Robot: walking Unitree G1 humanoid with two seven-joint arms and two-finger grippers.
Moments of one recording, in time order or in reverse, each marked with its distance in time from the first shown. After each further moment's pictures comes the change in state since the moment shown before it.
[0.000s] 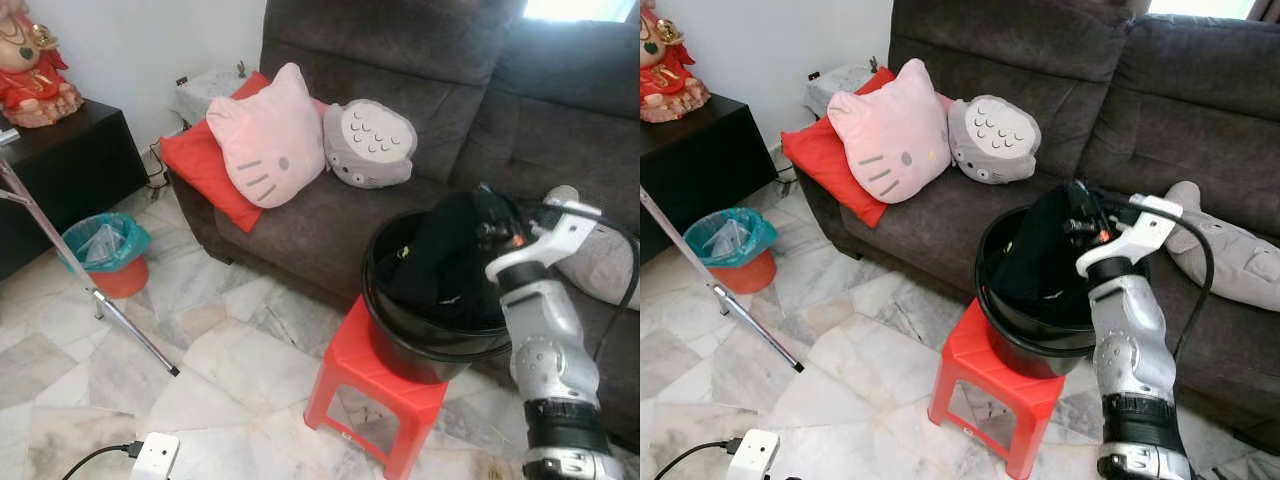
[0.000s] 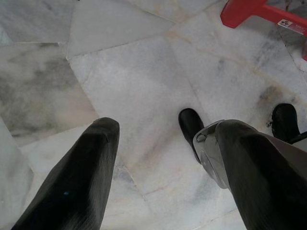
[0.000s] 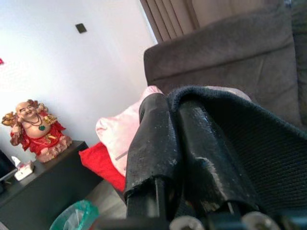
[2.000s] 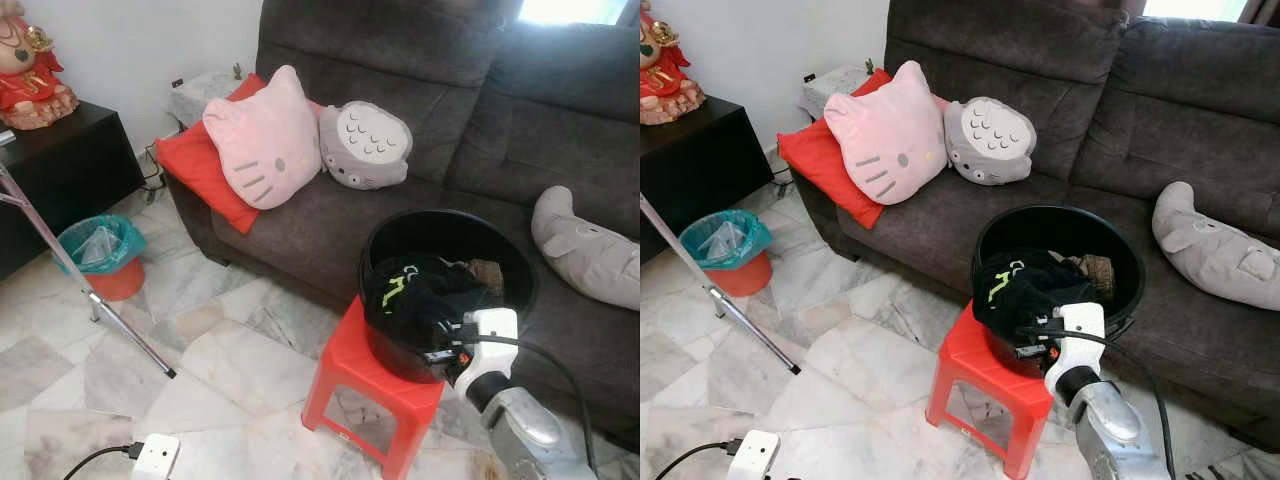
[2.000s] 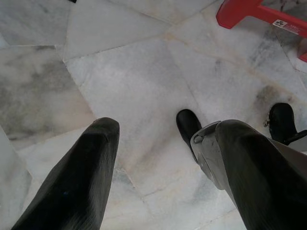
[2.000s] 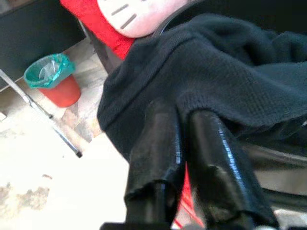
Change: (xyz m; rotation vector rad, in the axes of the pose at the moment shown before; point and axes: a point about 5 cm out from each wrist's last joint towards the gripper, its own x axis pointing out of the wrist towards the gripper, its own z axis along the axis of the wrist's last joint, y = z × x) left arm 0.000 -0.001 -0.001 0.002 0.000 -0.006; right arm -0.115 0.018 -0.088 -0.236 0.581 -0.013
